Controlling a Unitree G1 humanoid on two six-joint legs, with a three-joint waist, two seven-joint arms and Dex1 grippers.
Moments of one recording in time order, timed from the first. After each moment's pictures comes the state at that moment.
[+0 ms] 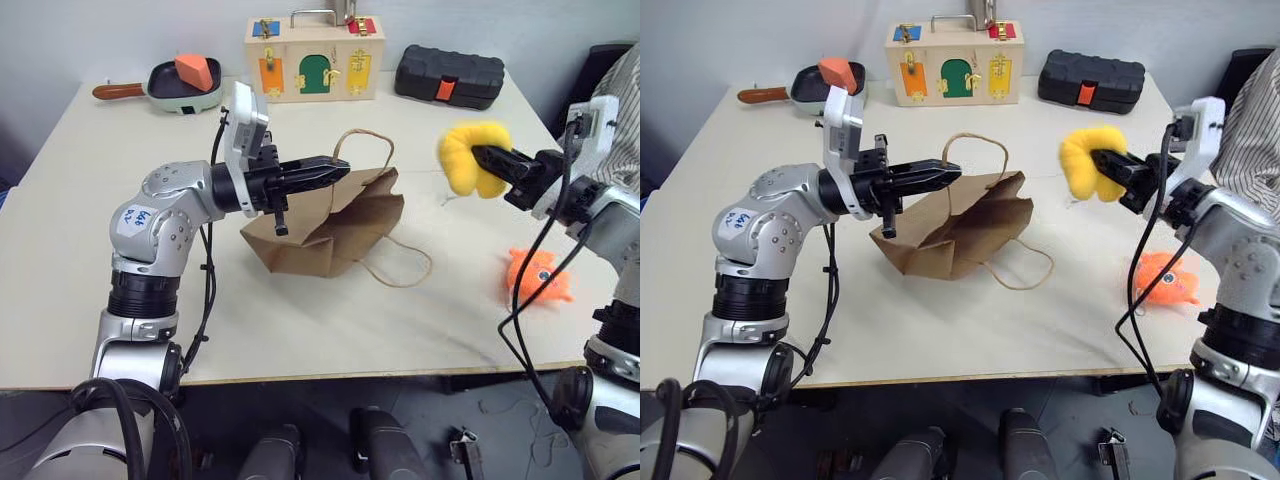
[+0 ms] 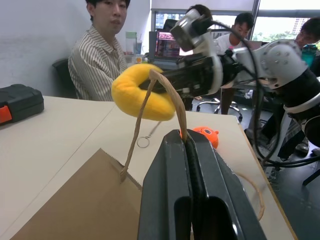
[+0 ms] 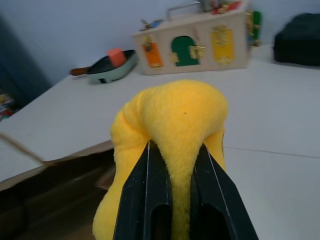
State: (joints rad) left arm -0.90 0.44 0.02 0.06 -0.59 0.61 -1.00; right arm -0.67 -0.60 -0.43 -0.26 0.81 1.13 0.47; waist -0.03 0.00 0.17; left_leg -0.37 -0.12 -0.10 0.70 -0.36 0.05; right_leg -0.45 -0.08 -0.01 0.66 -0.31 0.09
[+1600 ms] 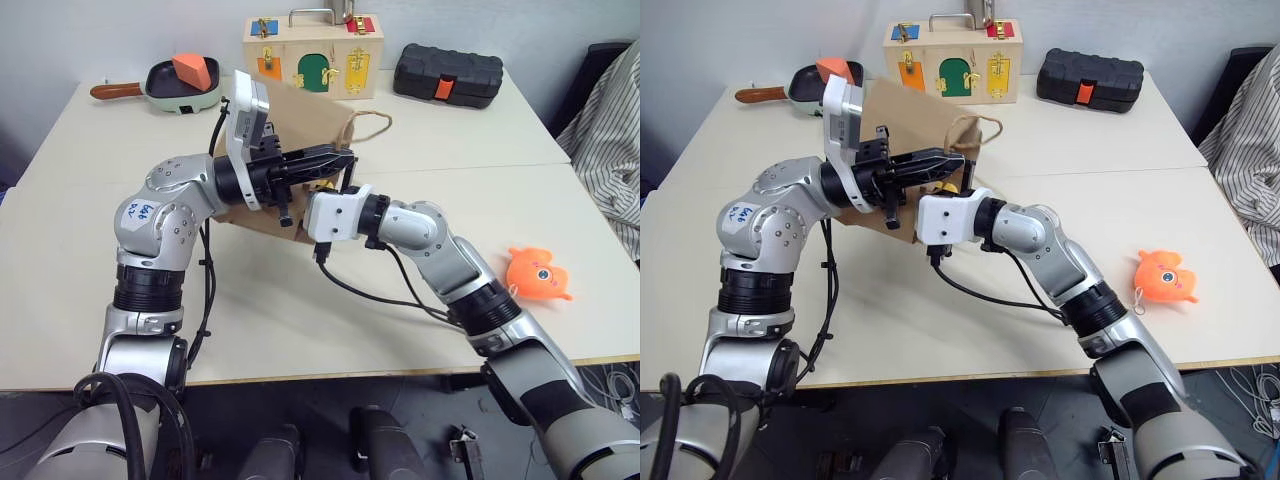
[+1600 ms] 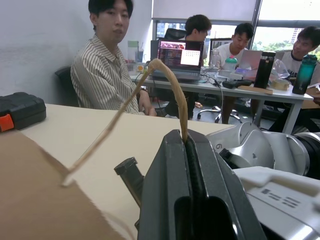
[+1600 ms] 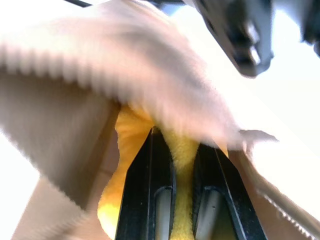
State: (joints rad) left arm -0.93 0.42 0.04 0.09 -0.59 0.61 -0.98; right arm -0.89 -0.29 0.39 0.28 -0.14 -0.15 0.62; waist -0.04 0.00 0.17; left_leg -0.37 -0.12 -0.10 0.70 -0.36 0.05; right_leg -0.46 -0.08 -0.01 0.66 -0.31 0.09
